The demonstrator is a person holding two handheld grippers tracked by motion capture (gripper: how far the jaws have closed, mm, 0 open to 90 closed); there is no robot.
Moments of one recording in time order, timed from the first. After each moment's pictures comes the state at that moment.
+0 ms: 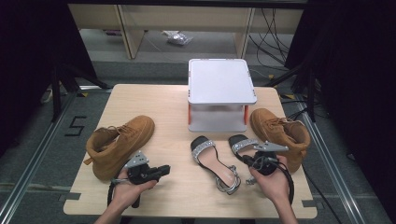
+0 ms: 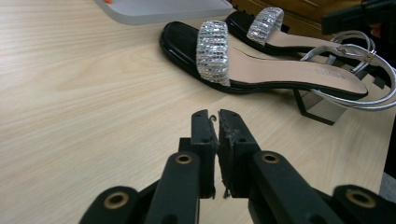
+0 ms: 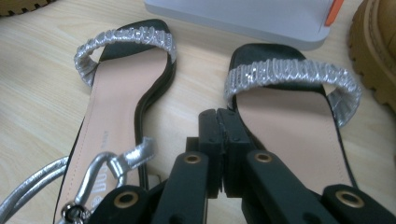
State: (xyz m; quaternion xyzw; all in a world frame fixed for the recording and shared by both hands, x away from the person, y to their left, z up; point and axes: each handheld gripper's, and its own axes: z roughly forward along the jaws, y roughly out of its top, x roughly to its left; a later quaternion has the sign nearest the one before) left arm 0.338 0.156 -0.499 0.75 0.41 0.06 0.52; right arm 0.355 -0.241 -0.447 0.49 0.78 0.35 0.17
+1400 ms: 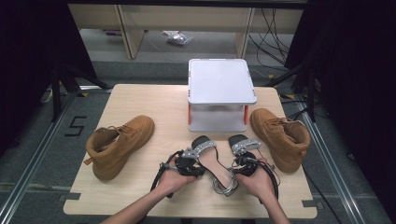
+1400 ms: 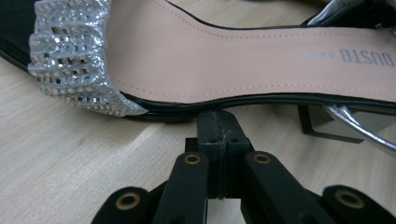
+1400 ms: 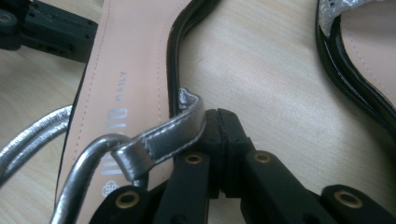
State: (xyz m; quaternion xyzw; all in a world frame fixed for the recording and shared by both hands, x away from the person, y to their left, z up) left arm 0.381 0.037 -0.514 0.85 0.35 0.01 0.41; right arm 0.367 -0.200 -0.477 0.51 0.83 0.23 0.05
